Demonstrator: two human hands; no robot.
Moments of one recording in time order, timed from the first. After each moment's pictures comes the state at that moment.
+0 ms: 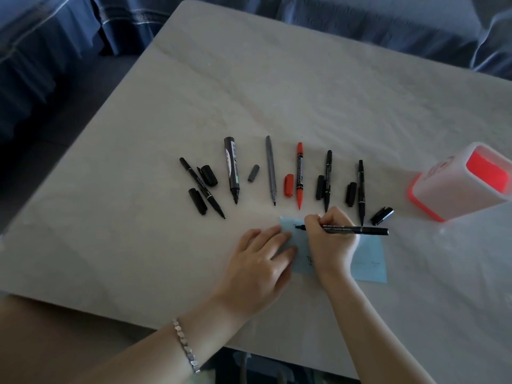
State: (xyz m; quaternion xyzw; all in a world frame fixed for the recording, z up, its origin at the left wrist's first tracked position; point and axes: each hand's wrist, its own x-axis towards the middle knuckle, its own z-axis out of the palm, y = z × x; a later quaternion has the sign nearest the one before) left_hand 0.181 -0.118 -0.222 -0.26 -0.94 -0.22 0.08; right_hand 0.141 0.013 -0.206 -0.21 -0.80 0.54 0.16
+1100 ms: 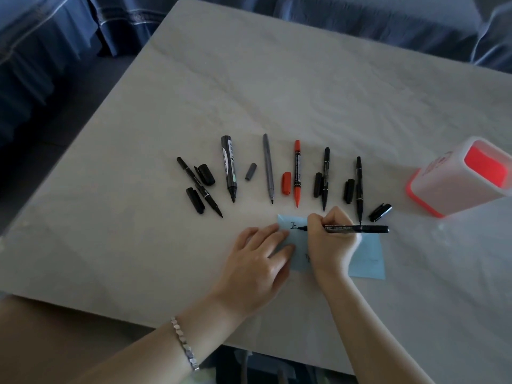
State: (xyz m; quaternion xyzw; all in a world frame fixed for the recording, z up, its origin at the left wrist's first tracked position) left_hand 0.179 -0.119 -0.224 -0.27 -0.94 -0.21 0.08; right_hand 0.143 0.012 -0.209 -0.24 -0.79 0.53 0.19
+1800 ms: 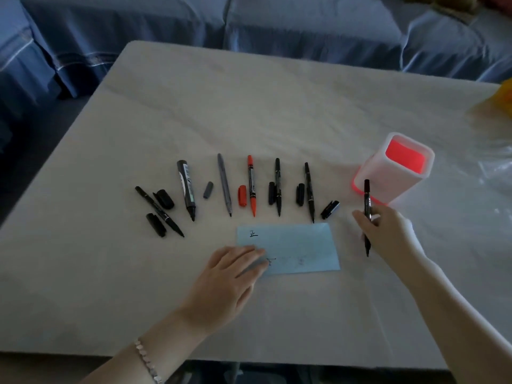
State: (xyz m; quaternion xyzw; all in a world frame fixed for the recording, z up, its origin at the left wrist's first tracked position) left_hand 0.179 -0.121 -0.227 -0.40 -0.89 -0.19 0.10; right_hand 0.157 0.173 -0.162 -0.25 -0.93 0.28 -0.02
